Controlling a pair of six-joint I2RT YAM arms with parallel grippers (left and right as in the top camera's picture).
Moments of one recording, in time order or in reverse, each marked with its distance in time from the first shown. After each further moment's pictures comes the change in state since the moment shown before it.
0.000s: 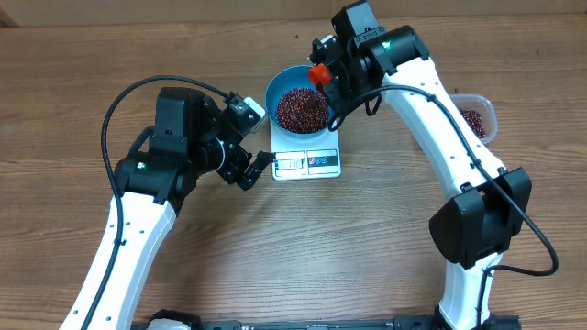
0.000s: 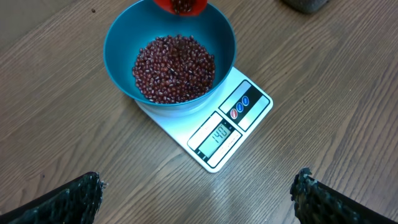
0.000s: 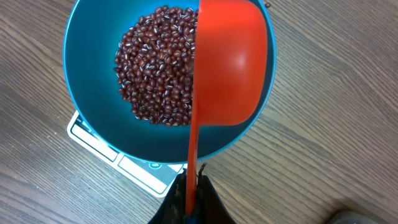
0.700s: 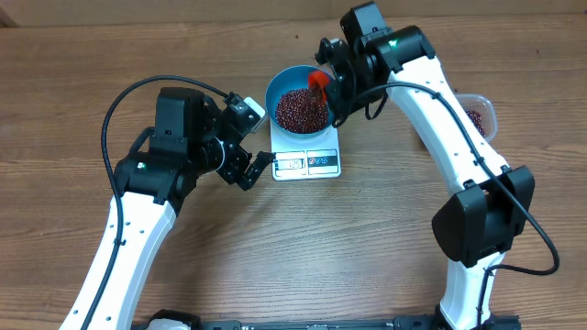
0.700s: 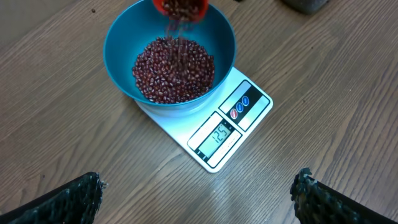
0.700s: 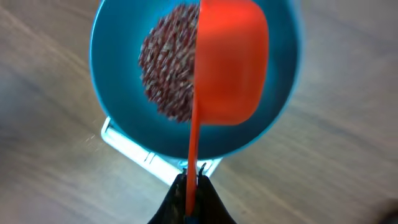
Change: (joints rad) left arm 0.000 0.000 0.000 0.000 0.000 0.000; right arm -0.024 0.000 -0.008 -0.002 -0.100 0.083
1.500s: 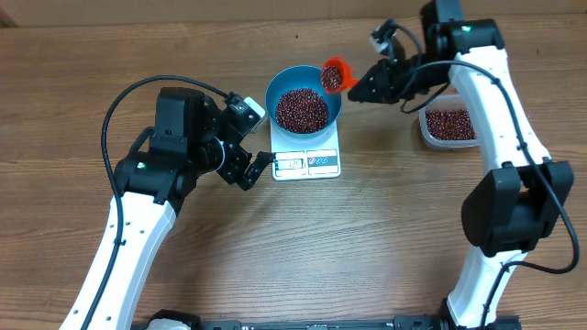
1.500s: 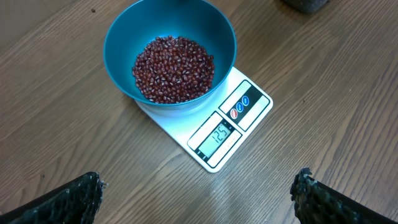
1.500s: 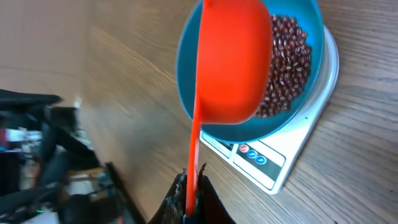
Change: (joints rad) left arm 0.000 0.000 0.000 0.000 0.000 0.000; right arm -0.262 -0.002 -0.072 -0.043 -0.627 0.019
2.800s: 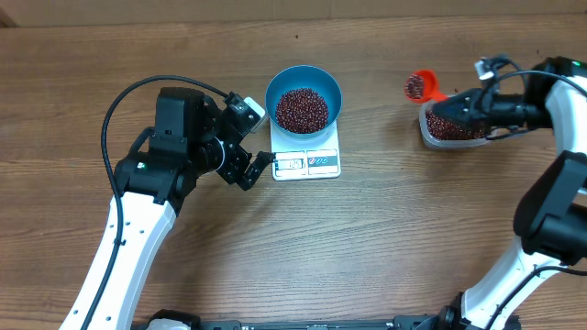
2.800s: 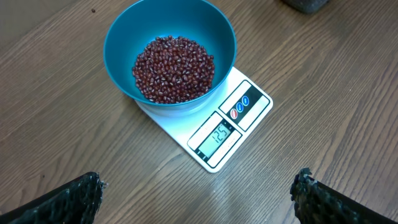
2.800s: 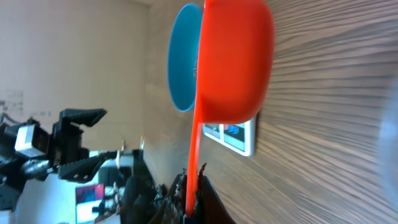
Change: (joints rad) left arm 0.000 0.000 0.000 0.000 0.000 0.000; right arm -0.455 0.000 -0.256 -0.175 -0.337 -0.323
